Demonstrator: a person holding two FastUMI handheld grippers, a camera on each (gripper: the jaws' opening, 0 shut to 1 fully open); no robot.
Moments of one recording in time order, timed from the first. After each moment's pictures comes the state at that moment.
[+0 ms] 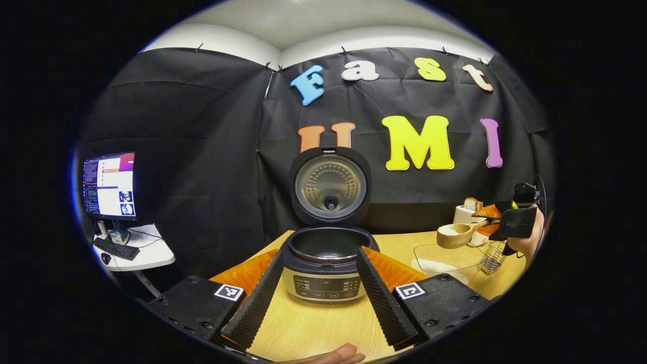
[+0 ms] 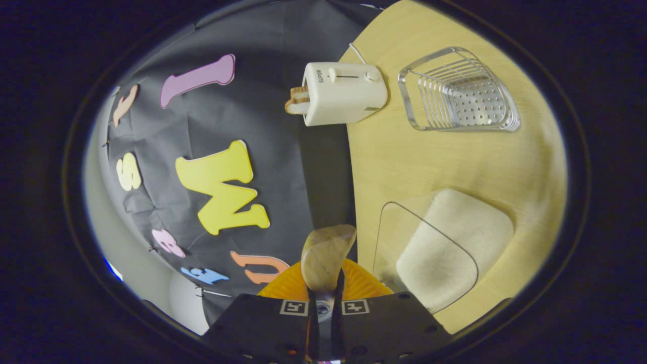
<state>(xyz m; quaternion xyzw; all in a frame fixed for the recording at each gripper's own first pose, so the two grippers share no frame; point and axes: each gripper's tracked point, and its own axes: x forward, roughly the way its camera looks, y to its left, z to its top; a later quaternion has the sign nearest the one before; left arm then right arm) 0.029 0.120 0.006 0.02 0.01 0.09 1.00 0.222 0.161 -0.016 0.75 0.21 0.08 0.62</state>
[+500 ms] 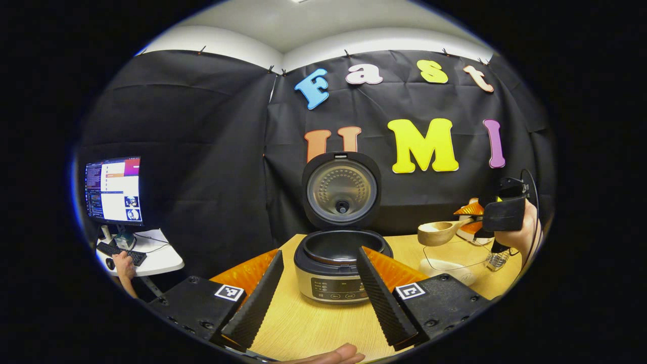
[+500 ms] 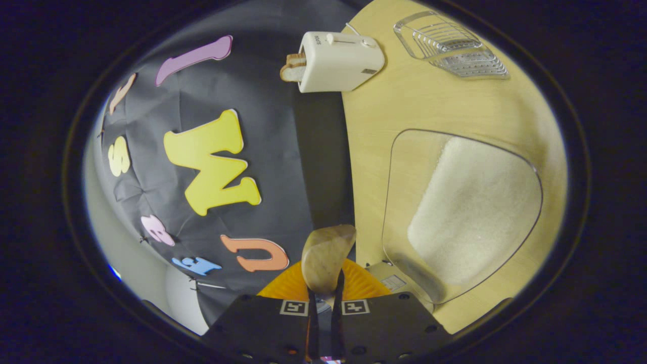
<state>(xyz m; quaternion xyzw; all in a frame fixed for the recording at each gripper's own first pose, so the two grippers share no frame) 0.017 0.146 0.011 0.03 0.01 0.09 1.00 0.228 0.245 -0.010 0.74 0.25 0.09 0.61</state>
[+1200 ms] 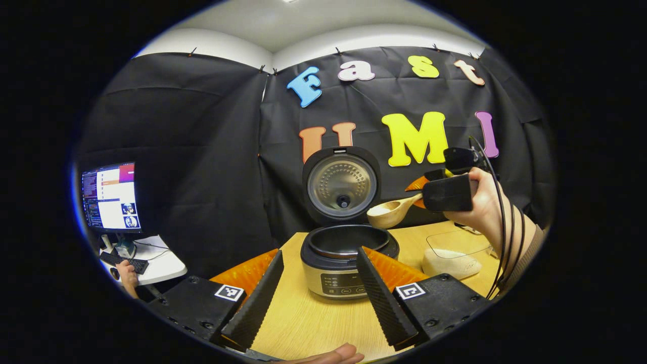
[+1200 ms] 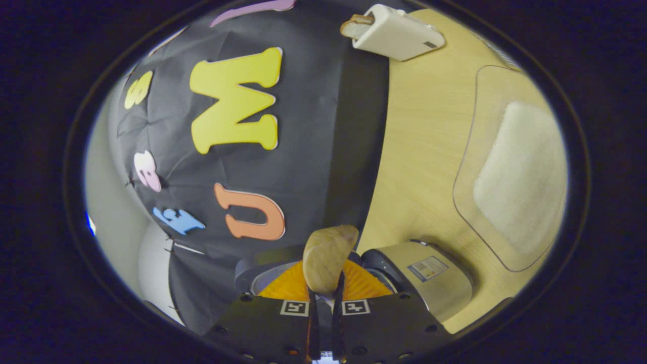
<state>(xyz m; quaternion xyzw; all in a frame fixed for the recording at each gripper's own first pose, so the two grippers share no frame) 0.014 0.163 0.002 0.05 0.02 0.08 1.00 0.257 0.386 0.036 0.63 0.26 0.15 0.71</state>
